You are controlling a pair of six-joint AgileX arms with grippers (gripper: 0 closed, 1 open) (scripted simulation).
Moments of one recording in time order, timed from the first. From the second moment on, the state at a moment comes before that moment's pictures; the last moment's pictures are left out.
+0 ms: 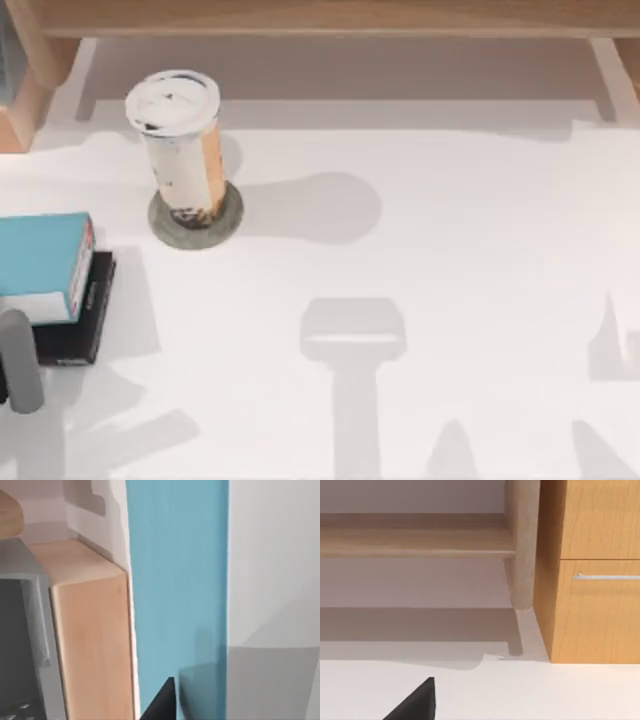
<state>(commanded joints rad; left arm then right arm) 0.24 1.39 0.07 0.78 0.24 1.72 0.00 0.00 0.00 0.00 0.00 0.00</state>
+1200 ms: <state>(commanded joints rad) 0.23 1.39 0.07 0.79 0.24 1.71 0.00 0.00 0.00 0.00 0.00 0.00</state>
